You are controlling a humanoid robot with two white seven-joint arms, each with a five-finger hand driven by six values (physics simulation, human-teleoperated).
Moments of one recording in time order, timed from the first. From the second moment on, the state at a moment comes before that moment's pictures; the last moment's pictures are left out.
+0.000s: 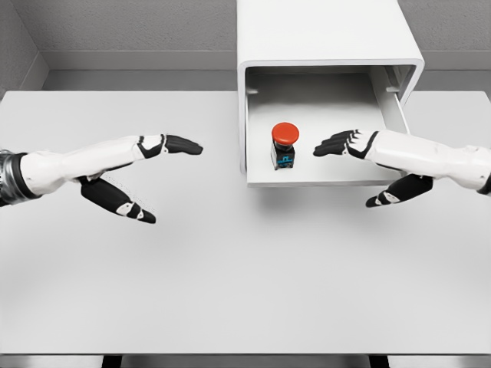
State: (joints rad) left arm -0.50 0.93 -0.67 -1.68 0.41 -0.61 -0.53; right arm -0.69 -1.09 0.88 -1.68 -0.16 -0.61 0.33
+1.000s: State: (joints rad) left arm -0.45 0.87 -0.58 -1.61 0.30 -0.61 -0.54; right arm -0.75 -0.95 0.86 -1.50 -0.15 -0.61 0.41
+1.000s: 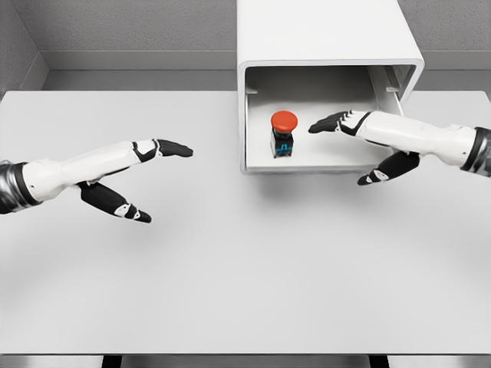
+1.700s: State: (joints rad) left arm -0.45 0.88 -0.58 -1.60 0.30 -0.61 -0.54; right arm -0.79 -0.87 0.86 -1.37 -0.14 -0.61 0.47
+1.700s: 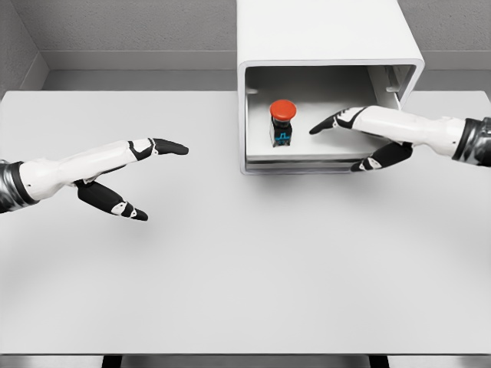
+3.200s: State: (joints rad) left arm -0.45 0.89 -0.58 -1.60 0.30 -0.61 -0.54; right arm -0.87 -0.82 0.86 -1.33 -0.11 -0.62 0.52
